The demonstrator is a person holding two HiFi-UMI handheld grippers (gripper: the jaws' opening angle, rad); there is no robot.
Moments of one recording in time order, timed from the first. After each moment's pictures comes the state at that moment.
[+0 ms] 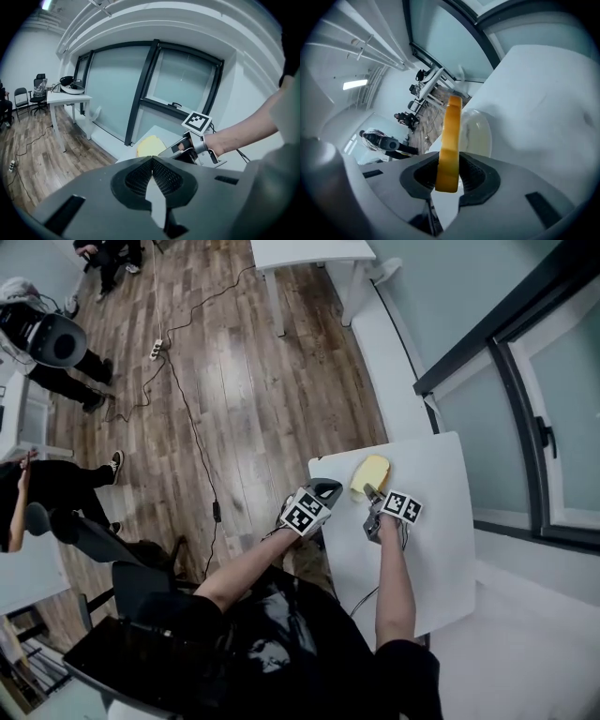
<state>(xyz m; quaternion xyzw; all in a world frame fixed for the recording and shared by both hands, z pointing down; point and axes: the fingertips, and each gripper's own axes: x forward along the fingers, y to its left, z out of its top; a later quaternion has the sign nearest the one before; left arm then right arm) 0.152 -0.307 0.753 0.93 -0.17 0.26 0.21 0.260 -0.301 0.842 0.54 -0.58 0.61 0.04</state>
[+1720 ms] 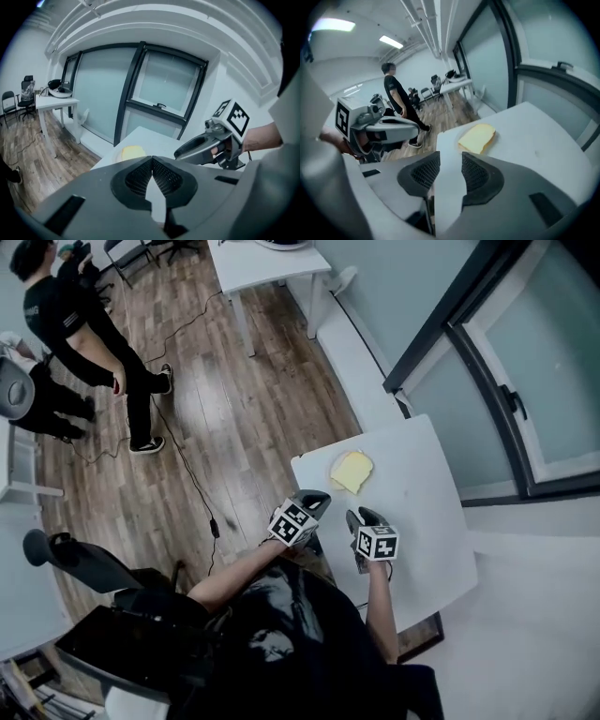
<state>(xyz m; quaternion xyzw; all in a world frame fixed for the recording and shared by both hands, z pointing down) 0.144 -0.235 0.708 0.94 -0.11 0.26 0.19 0.209 -0.187 0.737 0.58 -0.68 0.40 0.20</state>
